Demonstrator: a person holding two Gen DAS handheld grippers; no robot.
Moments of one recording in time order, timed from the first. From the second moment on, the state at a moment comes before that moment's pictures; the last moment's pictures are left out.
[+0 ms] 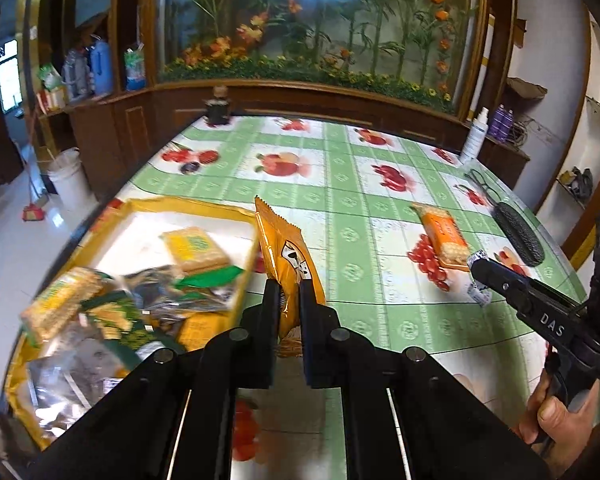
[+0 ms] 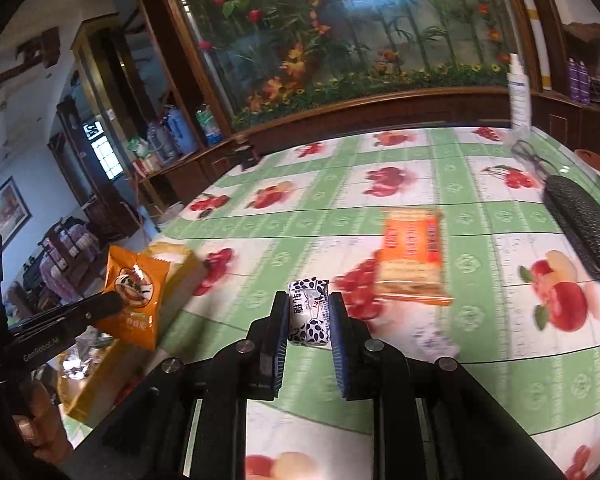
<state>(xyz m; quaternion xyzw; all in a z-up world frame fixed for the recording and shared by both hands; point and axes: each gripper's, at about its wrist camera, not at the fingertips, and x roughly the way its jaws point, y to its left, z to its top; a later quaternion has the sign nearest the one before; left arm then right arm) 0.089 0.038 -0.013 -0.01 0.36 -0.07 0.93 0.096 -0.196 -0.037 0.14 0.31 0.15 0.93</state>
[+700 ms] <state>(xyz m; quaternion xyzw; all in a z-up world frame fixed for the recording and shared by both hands) 0.055 0.144 -0.011 -0.04 0.32 0.05 0.94 0.086 -0.024 -0.005 0.07 0.31 0.30 0.90</state>
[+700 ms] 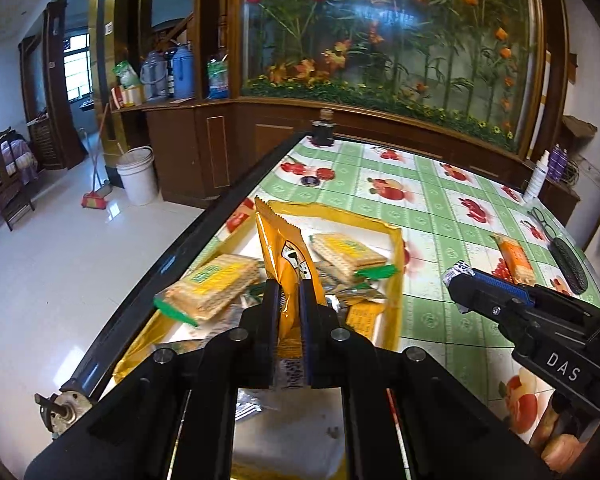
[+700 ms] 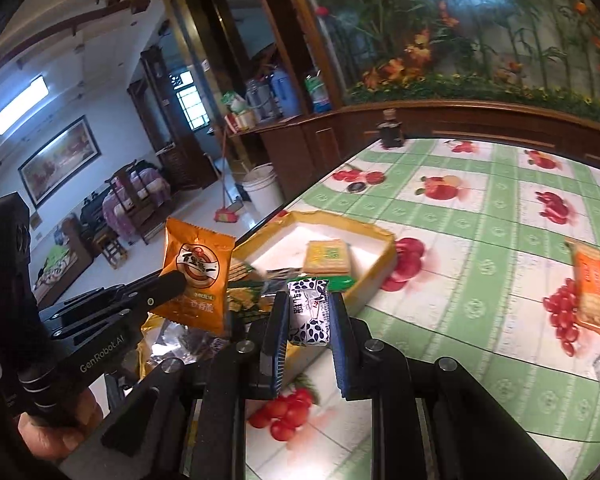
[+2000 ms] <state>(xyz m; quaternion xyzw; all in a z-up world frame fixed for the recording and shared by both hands) 0.038 0.159 -0.030 -0.08 0.35 0.00 0.93 0.119 0.038 -0.018 0.05 0.34 0.32 0.88</state>
